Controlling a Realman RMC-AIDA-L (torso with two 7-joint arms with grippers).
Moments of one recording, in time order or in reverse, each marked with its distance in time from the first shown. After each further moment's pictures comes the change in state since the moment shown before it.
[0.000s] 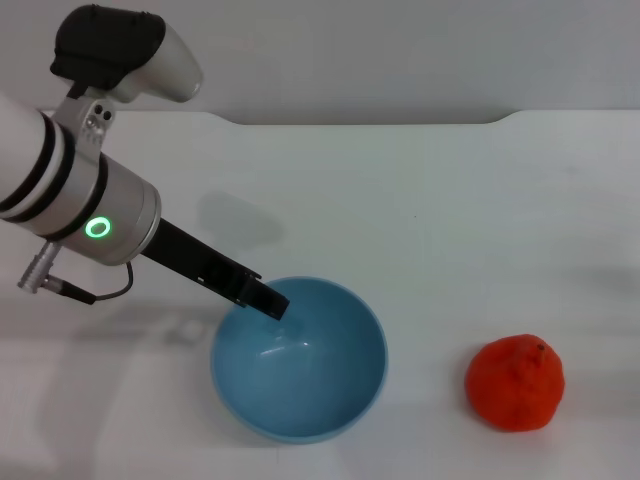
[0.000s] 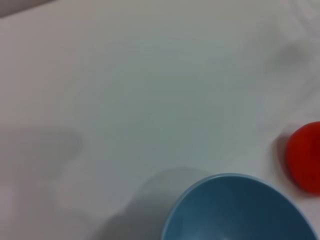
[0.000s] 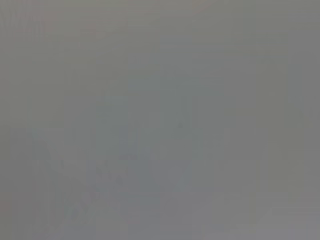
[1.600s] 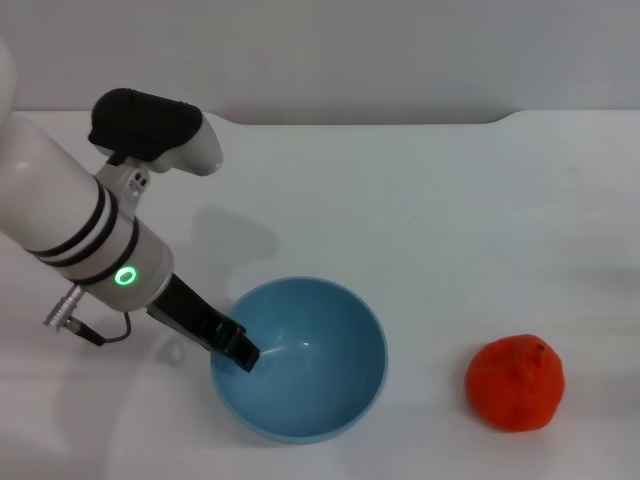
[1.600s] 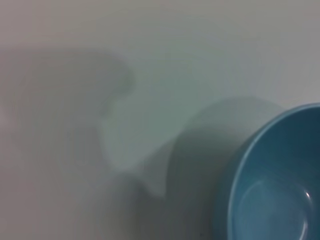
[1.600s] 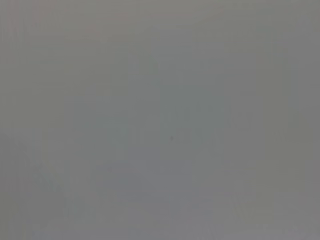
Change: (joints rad) left arm -0.063 -0.008 0.096 -0.273 0.113 -0.100 -0.023; right arm -0.010 -0.003 0.007 -0.042 0.000 0.000 0.005
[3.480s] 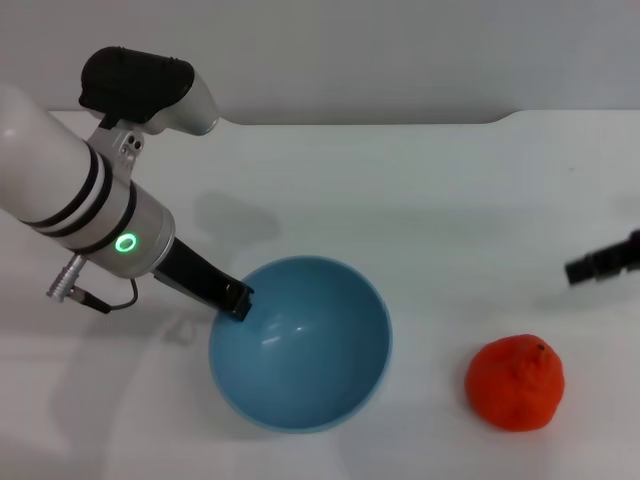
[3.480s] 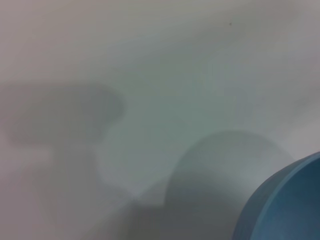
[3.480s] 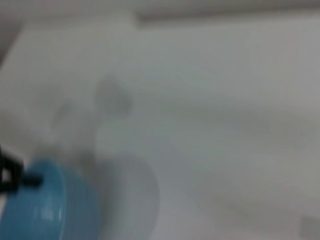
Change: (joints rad) left arm -0.003 0.005 -0.035 0.064 -0.014 -0.018 -0.010; right arm 0.334 -0.069 -0.446 -1.156 -1.549 -0.473 1.970
